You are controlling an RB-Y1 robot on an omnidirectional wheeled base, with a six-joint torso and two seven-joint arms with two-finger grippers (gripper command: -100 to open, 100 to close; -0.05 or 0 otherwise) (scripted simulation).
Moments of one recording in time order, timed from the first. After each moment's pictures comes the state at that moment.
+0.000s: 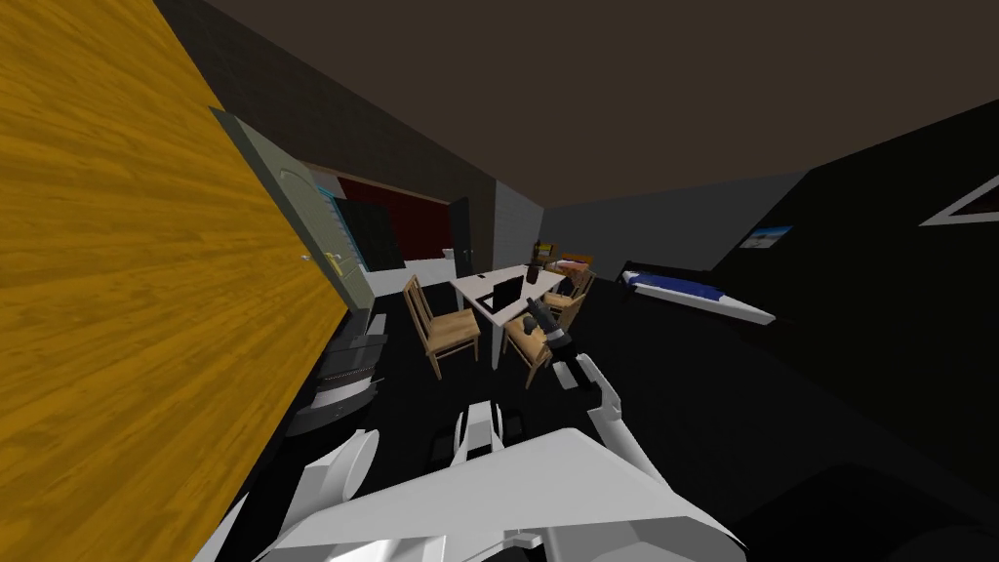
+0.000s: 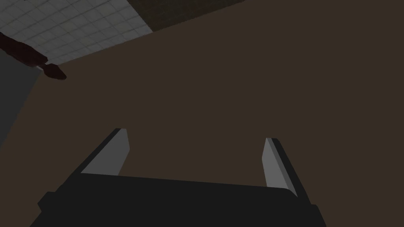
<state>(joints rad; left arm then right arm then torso) 0.50 0.04 0.00 -2.22 0.02 -0.52 -0.15 0.24 -0.32 -0.06 -1.98 0.31 -0.44 0.32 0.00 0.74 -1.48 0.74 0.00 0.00</state>
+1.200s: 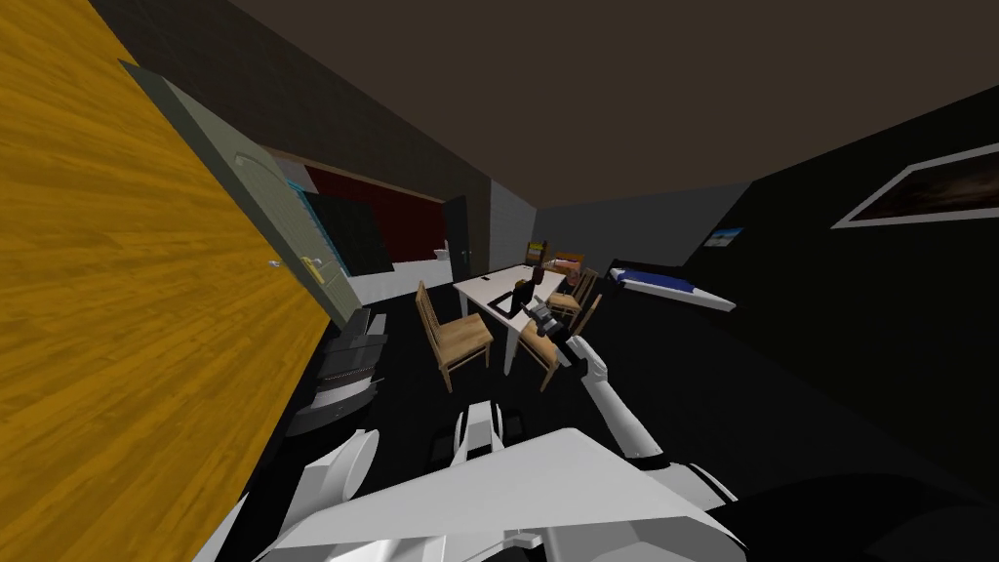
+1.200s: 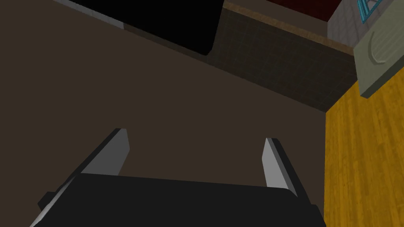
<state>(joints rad) 0.50 0.04 0.00 -2.22 0.02 -0.52 -0.15 0.02 -0.45 -0.10 -1.67 0.62 -0.50 0.59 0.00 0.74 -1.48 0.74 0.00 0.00</state>
